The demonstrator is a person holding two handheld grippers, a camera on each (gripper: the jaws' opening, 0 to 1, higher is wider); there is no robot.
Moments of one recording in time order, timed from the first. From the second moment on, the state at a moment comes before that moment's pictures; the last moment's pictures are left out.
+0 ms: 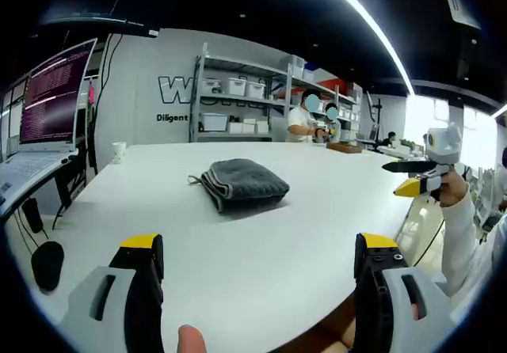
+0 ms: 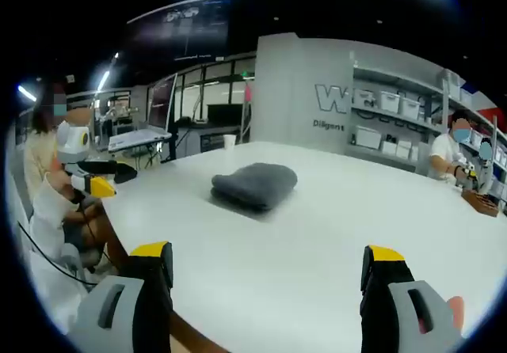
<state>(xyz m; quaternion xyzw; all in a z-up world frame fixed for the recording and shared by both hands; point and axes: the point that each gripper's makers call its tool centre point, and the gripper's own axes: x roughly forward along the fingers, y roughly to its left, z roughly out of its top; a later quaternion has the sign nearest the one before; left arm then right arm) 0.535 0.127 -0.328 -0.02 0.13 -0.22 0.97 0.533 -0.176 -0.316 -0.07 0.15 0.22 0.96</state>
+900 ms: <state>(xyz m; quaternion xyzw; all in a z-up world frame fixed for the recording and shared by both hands) 0.534 0.128 -0.333 -0.03 0.13 -0.23 0.96 0.537 -0.181 -0.321 -0.08 0.16 0.21 0.96</state>
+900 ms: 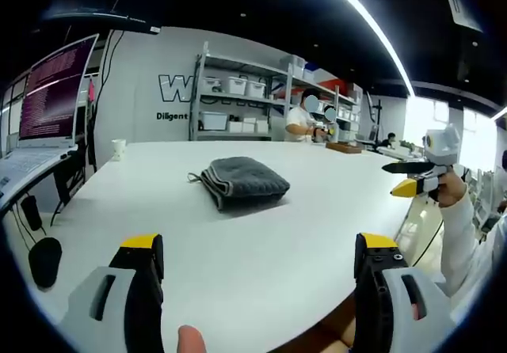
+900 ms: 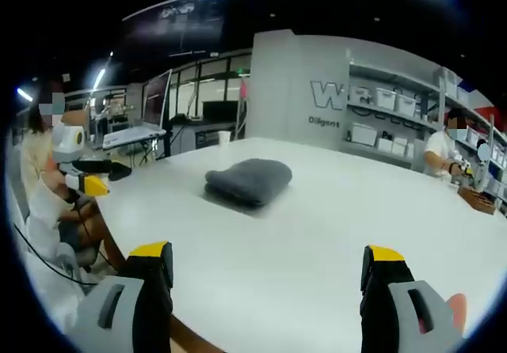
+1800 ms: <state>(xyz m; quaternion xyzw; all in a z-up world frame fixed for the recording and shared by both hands) 0.533 0.132 -0.353 -0.03 0.15 -0.26 0.95 0.567 -0.142 -0.328 -0.16 0.16 0.23 0.95</state>
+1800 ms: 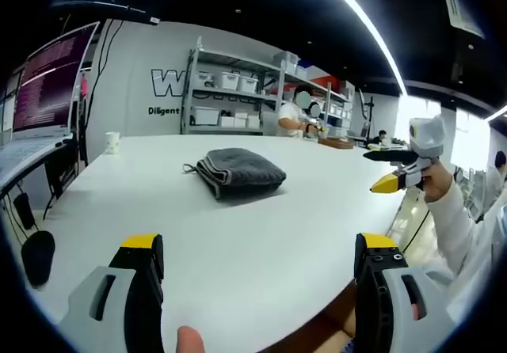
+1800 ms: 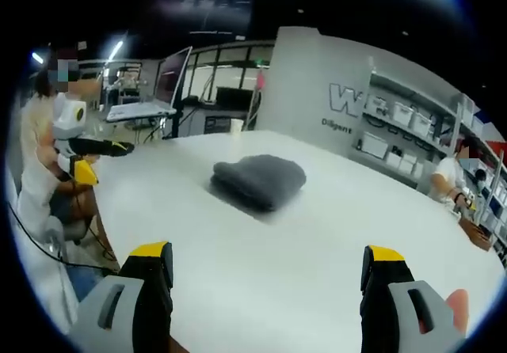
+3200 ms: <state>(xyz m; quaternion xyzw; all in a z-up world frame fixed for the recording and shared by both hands) 0.532 0.167 -0.359 -0.07 0.13 -0.26 0.96 0.711 0.011 -0.348 -0.41 0.15 0.27 0.86</state>
